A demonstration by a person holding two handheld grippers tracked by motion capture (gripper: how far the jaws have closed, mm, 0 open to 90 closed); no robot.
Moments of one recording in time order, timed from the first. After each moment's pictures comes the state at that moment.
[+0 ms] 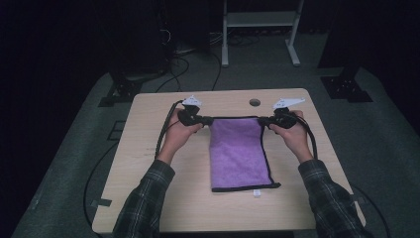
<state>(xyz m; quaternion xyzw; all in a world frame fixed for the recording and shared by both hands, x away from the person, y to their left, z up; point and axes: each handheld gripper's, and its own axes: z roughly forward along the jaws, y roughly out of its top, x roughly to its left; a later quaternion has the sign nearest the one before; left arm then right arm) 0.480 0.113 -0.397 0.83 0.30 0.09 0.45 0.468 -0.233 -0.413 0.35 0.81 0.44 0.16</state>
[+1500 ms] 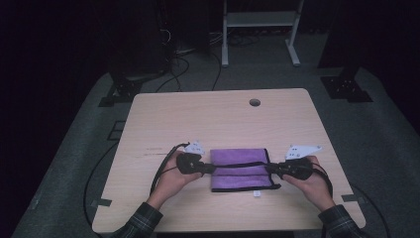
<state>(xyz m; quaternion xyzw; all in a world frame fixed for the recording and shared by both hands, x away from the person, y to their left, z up) 0.350 0.112 -0.437 0.88 0.24 0.02 0.40 0.325 -0.248 -0.446 0.29 0.84 0.44 0.10</state>
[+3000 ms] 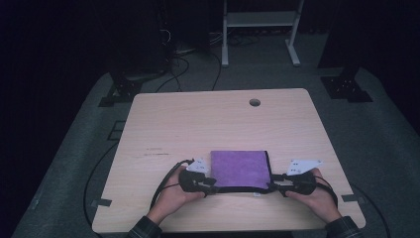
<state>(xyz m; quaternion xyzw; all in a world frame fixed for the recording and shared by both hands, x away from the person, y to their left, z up) 0.313 0.111 -0.453 0.89 0.22 0.02 0.40 0.297 -0.255 -0.462 0.27 0.86 0.42 0.10</state>
